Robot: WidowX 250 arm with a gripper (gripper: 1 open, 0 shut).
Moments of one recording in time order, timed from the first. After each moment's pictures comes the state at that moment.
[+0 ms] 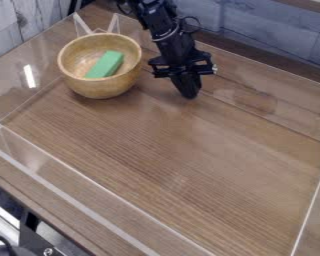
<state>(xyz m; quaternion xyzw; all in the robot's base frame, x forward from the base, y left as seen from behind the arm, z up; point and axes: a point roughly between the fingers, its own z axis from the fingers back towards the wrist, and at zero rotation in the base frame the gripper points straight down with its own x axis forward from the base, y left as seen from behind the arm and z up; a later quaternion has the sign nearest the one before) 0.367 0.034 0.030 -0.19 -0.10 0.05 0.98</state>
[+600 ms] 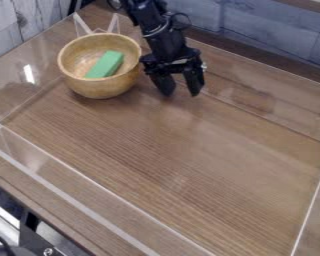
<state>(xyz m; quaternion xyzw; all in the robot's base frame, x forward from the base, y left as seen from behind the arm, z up) 0.359 0.053 0.034 -0.19 -0.08 0.04 0.98</state>
